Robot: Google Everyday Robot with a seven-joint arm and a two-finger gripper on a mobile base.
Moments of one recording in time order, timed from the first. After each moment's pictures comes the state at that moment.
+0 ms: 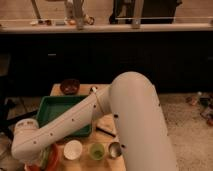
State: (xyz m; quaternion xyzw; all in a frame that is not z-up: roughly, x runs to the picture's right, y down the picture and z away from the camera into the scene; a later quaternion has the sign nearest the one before) arm -0.334 0.335 0.670 -0.19 -0.34 -0.60 0.70
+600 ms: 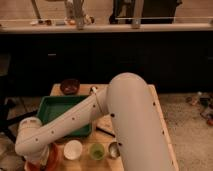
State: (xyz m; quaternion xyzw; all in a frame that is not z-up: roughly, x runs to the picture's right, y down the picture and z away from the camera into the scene) arm -0.320 0.342 0.692 -0.22 -0.33 -0.60 0.69
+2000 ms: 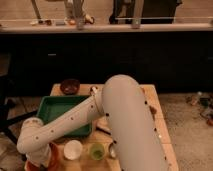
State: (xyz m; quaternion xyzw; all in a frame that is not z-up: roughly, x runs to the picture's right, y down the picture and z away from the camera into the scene) arm -0.316 0.359 0.705 -0.25 -0.34 -0.61 0.67
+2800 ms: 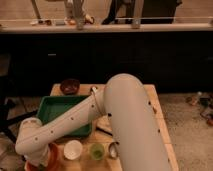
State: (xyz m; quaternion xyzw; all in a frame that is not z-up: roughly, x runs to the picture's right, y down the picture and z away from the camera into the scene) arm -0.319 0.349 0.694 -0.23 -0.34 -0.61 0.68
